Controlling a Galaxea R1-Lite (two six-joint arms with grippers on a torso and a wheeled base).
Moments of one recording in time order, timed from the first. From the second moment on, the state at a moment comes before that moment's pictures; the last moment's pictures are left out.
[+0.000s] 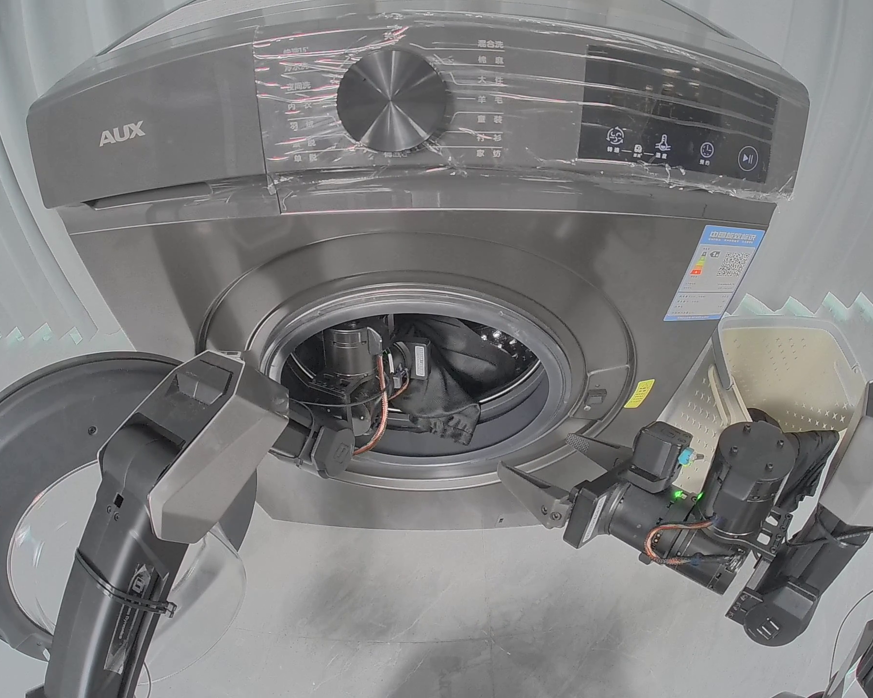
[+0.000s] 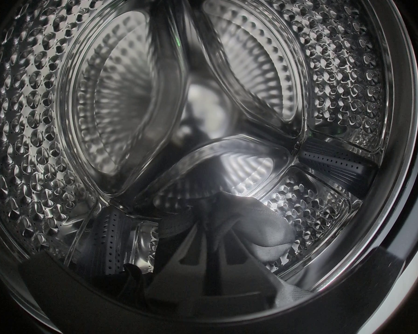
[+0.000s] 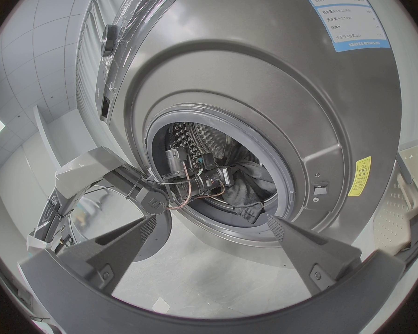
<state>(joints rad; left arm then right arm) -0.44 2.63 -1.72 -0.88 0.17 -0.02 0.69 1.98 -0.36 -1.55 0.00 0.27</state>
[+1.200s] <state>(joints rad) -0.51 2.61 -1.46 -0.91 0.10 0.00 0.69 1.98 -0.36 -1.55 0.00 0.27</state>
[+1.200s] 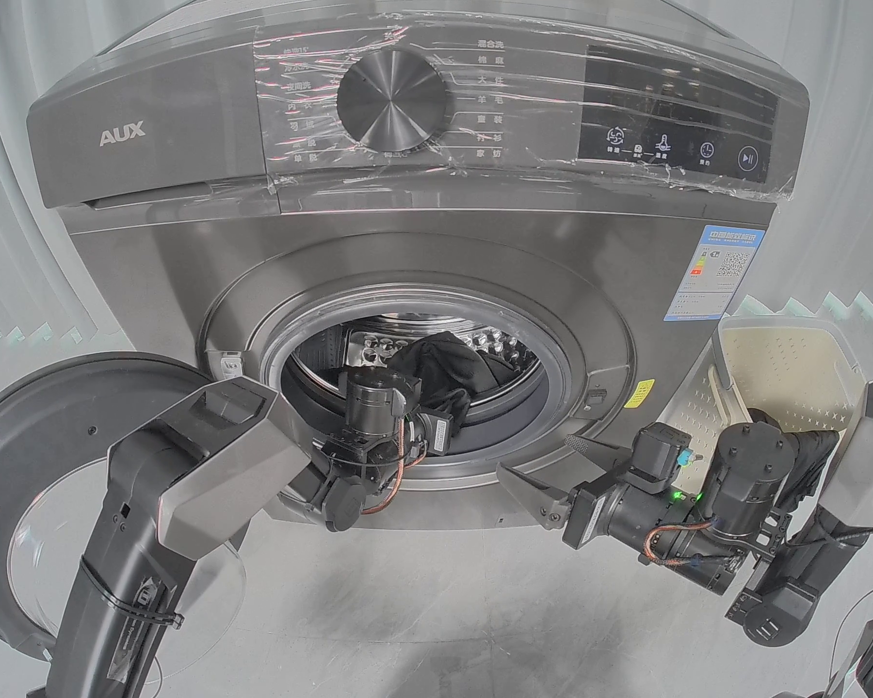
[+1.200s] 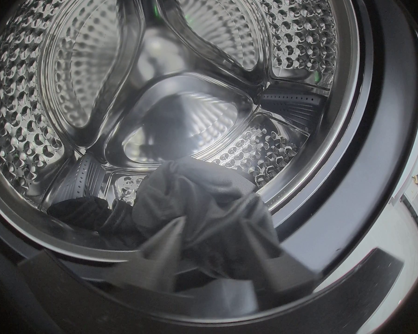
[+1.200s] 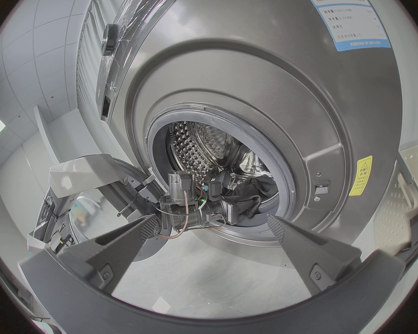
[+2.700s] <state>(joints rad) -0.41 2.77 -1.90 -0.87 0.14 0.08 0.69 1.98 -0.36 -1.55 0.00 0.27</state>
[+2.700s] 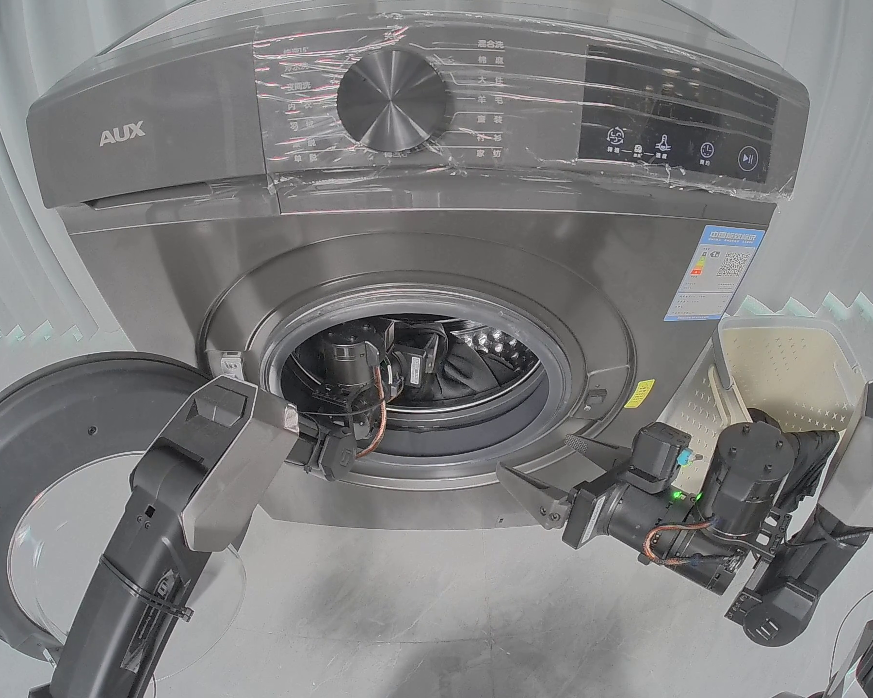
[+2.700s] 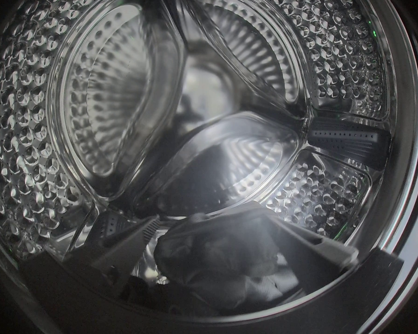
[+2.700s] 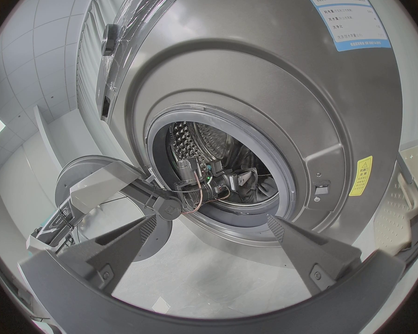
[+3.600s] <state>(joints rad) -0.63 2.34 -1.10 -1.10 0.14 0.14 0.69 1.99 -0.36 -1.55 0.00 0.27</state>
